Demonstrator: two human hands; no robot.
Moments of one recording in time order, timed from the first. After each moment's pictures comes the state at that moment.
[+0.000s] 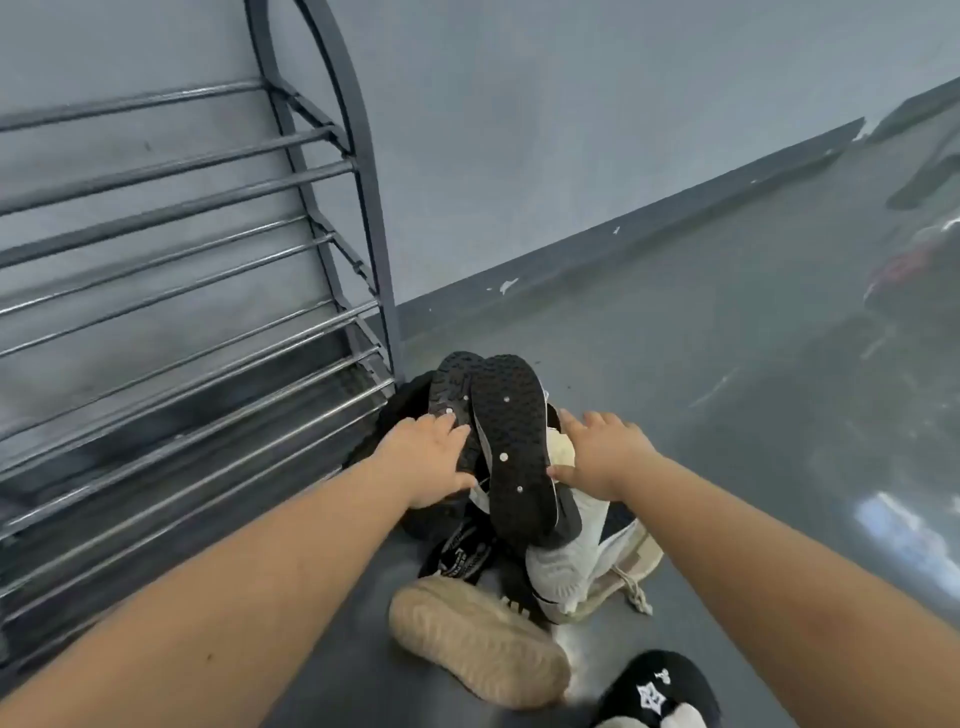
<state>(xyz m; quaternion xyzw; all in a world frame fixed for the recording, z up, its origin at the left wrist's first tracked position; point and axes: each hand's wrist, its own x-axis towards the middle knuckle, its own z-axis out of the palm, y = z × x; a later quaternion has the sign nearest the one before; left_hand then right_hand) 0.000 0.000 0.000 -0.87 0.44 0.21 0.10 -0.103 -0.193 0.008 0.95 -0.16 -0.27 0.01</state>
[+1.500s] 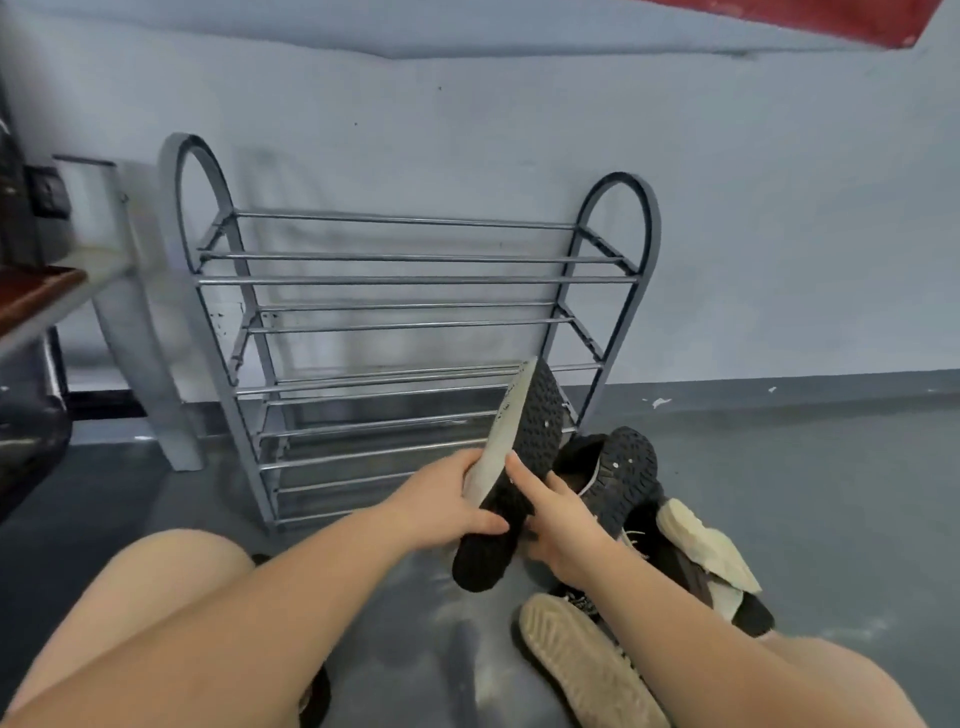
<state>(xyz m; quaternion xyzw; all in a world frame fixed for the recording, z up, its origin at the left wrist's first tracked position) -0.132 0.255 0.113 -0.89 0.15 0.16 -0.39 -0.151 0.105 0.084 0.61 -0.18 -0.15 -0.76</state>
